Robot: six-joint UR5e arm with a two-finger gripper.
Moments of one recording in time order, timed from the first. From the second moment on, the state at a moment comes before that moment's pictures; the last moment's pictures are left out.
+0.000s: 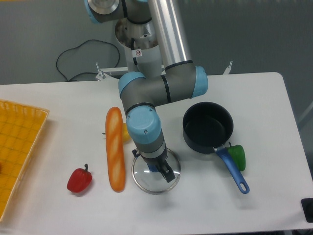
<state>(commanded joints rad) 2.32 -2.09 -1.51 -1.07 1.68 1.26</state>
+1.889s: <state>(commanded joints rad) 2.32 -2.09 -1.52 -1.07 1.66 1.16</state>
